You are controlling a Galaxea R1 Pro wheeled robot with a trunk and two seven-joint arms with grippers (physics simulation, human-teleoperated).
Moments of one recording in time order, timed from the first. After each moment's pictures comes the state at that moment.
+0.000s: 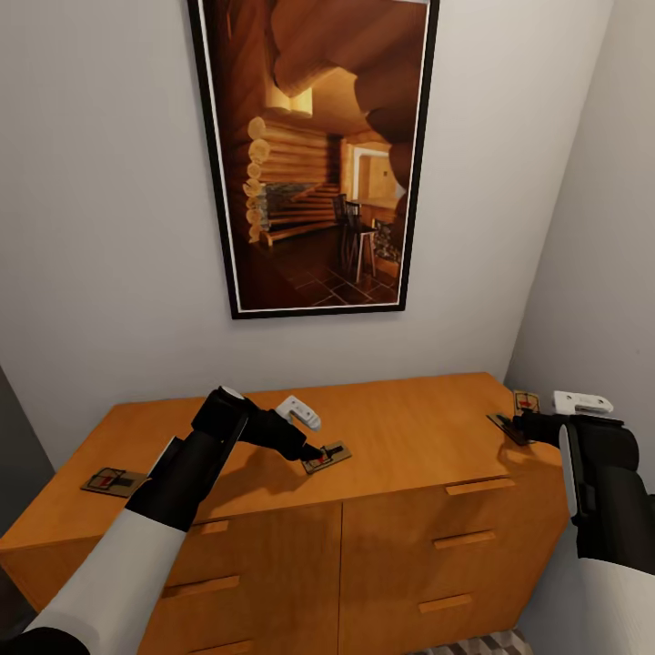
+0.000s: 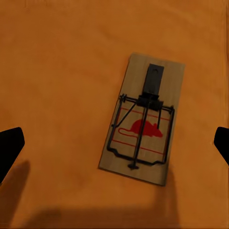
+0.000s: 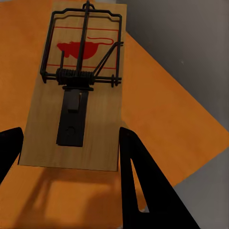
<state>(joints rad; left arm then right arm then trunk) -0.78 -0.03 -0.29 -1.27 -0.51 1.00 -1.00 -0.63 -0.12 -0.35 -1.47 0.24 1.04 0.09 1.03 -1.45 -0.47</state>
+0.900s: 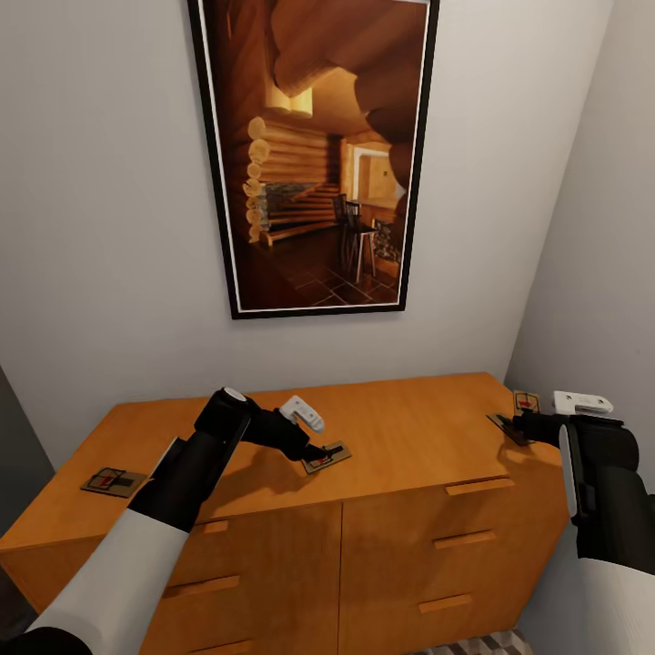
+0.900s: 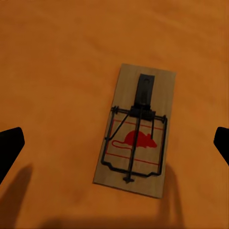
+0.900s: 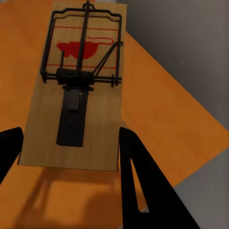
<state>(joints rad) -0.78 -0.04 -0.29 -1.25 -0.51 0.93 -1.01 -0.63 -0.12 -0.35 -1.47 0.24 1.04 0.09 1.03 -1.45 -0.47</state>
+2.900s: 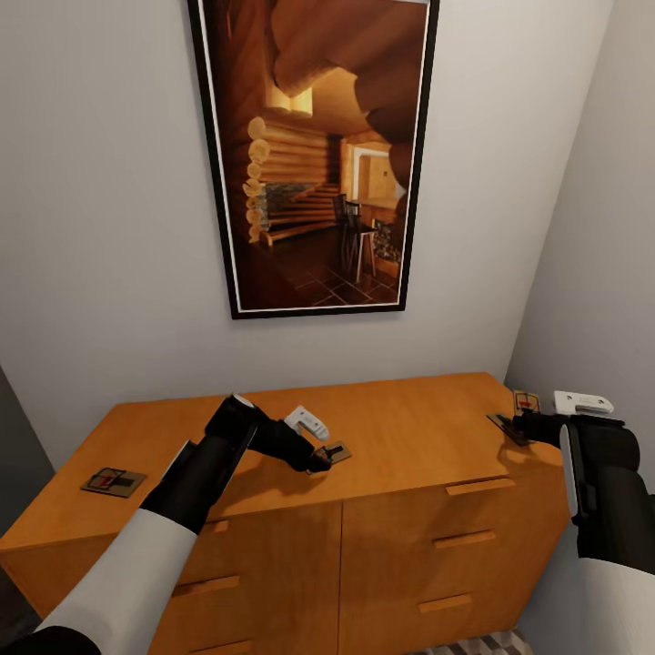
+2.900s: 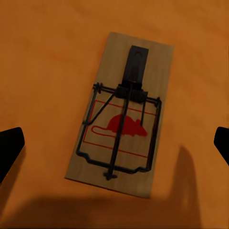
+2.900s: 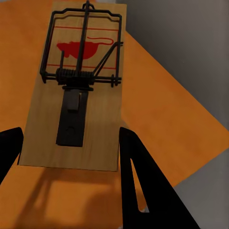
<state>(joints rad) -0.78 -0.06 -0.29 -1.16 -0.50 0.95 -1.00 -0.63 -0.13 -0.35 -1.47 0.24 1.04 0.09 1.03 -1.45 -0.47</state>
